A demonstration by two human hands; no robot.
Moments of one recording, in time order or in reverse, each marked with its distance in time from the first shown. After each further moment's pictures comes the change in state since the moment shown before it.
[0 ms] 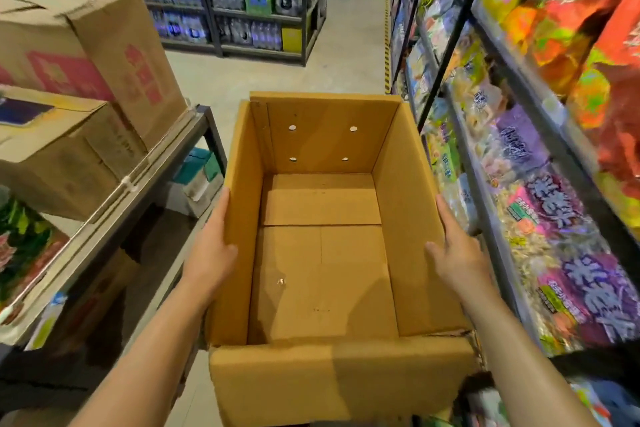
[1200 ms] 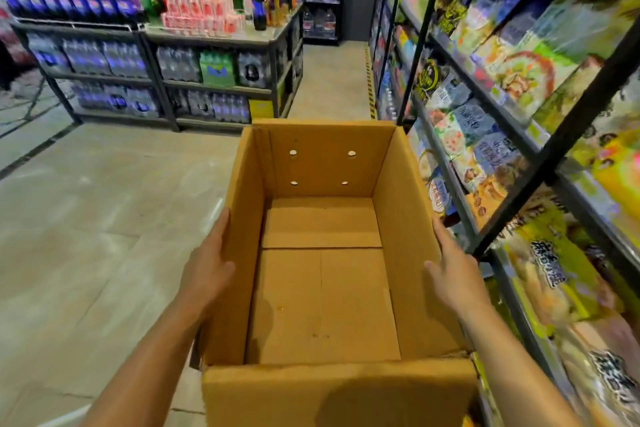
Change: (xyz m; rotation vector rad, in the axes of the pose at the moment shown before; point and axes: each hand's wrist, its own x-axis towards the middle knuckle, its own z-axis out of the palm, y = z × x) left_hand 0.816 0.202 0.157 -0.006 -0.054 0.102; right_hand 0.810 -0.173 0.030 -0.065 0.083 -0.023
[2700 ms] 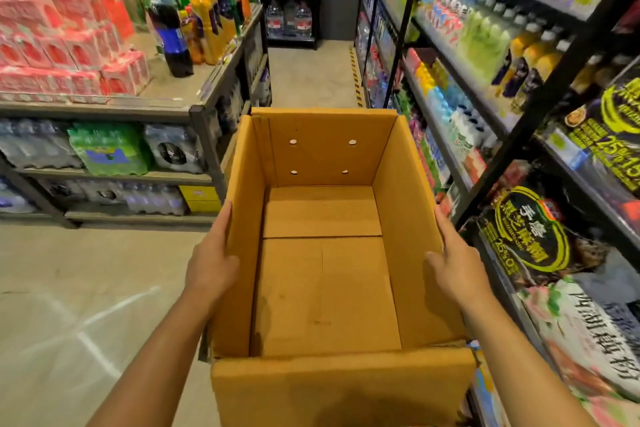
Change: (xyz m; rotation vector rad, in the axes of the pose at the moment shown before) left_hand 1.124 0.158 0.221 -0.031 -0.028 -0.016; right_hand 1.108 -0.160 0.129 0.103 -0.004 0.057
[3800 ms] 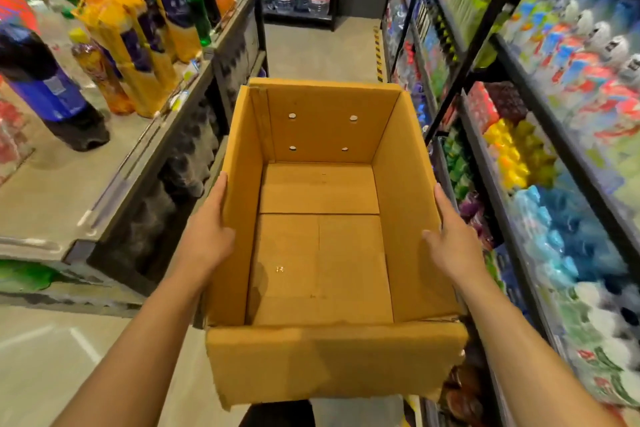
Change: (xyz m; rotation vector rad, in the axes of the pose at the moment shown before) left_hand 0.698 0.105 0.138 0.029 -0.008 -0.070; right_hand 0.723 -0.123 0.096 -0.044 -0.062 0.004
